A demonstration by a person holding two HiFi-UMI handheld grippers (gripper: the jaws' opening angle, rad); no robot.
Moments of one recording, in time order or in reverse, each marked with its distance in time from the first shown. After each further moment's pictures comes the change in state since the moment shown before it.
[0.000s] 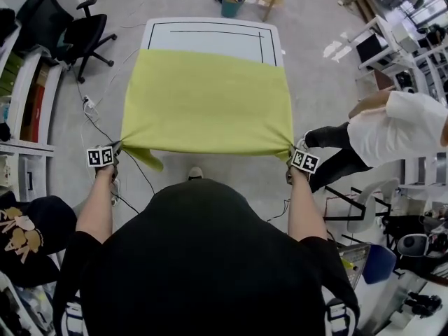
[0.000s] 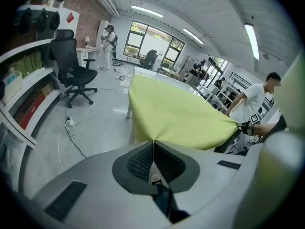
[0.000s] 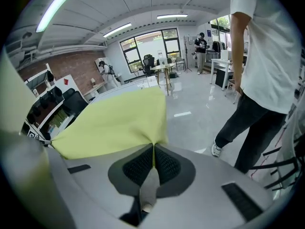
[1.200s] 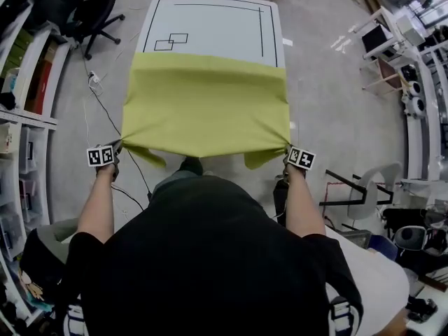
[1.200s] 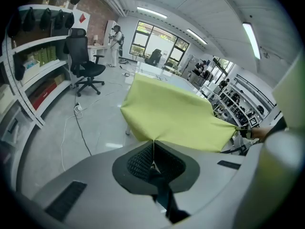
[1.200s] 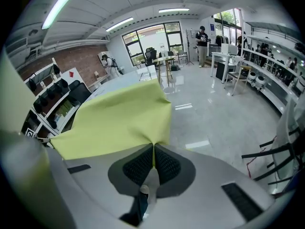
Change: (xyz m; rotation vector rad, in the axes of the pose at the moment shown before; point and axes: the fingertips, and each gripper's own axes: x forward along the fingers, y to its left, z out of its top) left arm -0.106 -0.116 -0.245 -0.059 0.001 0.040; right arm -0.128 -0.082 -0.207 -0.029 0.081 0.030
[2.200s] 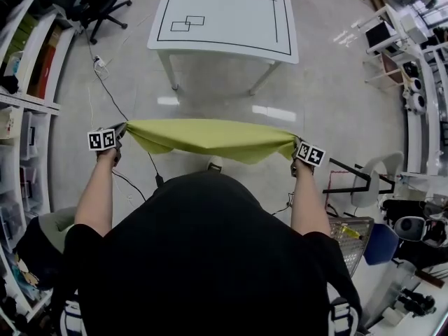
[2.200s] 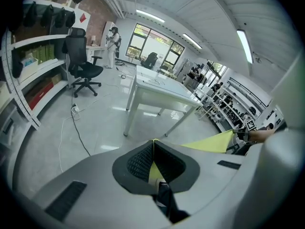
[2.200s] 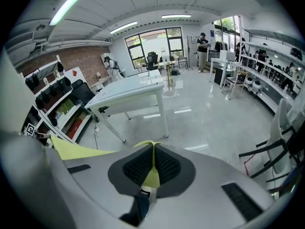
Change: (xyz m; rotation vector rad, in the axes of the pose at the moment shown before) left arm -0.076 0.076 -0.049 0.017 -0.031 -0.074; right arm -0.061 0.093 -0.089 -0.022 -0.051 -0.028
